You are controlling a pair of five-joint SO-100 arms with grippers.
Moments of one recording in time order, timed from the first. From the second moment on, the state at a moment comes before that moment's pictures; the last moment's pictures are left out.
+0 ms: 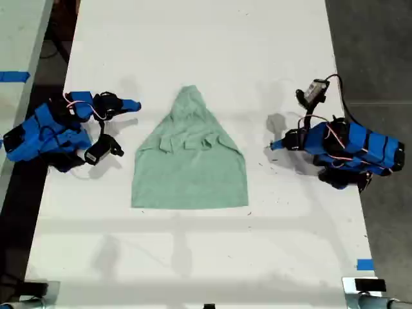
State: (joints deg) arm 0 -37.6 205.6 186.2 51.7 19.5; arm 1 20.9 200.2 174.8 75.0 -27.1
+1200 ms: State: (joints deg) arm 0 -38.1 205.6 186.2 51.7 19.5; arm 1 -4.1 104.5 106.0 74.4 -12.4
